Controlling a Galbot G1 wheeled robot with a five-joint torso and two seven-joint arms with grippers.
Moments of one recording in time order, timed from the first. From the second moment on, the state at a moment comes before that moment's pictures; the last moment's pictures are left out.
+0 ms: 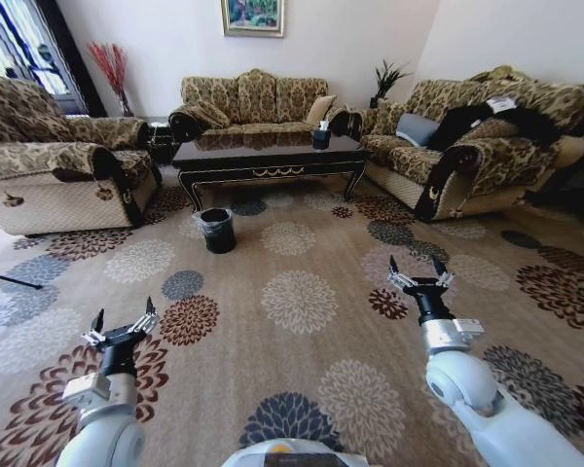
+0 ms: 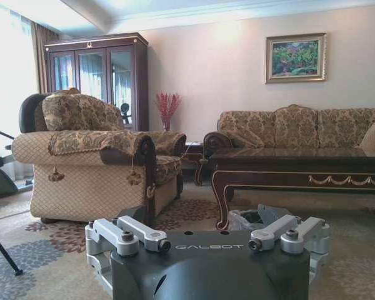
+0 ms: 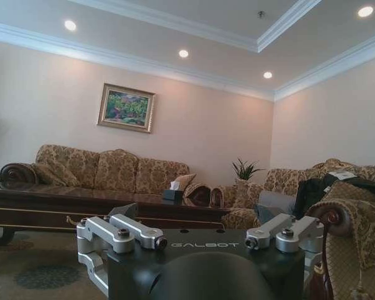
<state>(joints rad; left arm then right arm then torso) 1.74 -1.44 -0.79 -2.37 -0.26 0.11 -0.28 -1.49 0.82 0.56 2.16 0.49 0.12 0.47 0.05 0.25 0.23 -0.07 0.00</state>
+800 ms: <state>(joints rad) 1.74 -1.44 -0.79 -2.37 -0.26 0.11 -0.28 -1.49 0.82 0.56 2.16 0.49 0.12 0.47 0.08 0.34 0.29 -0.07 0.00</state>
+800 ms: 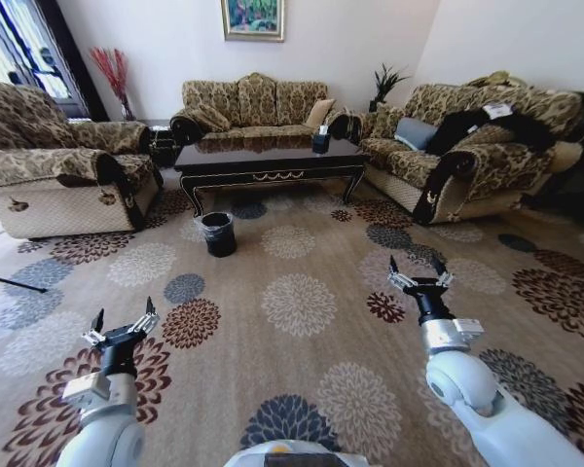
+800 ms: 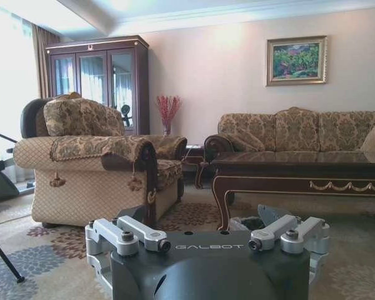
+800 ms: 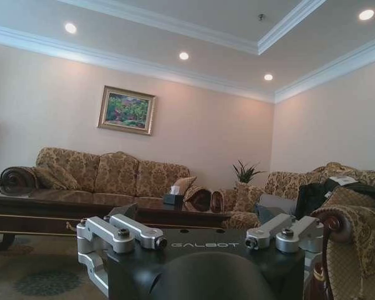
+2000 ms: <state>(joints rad) 1.74 -1.44 -0.79 -2.37 -0.26 0.11 -0.28 -1.49 0.82 0.56 2.16 0.49 0.12 0.47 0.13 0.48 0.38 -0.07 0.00</state>
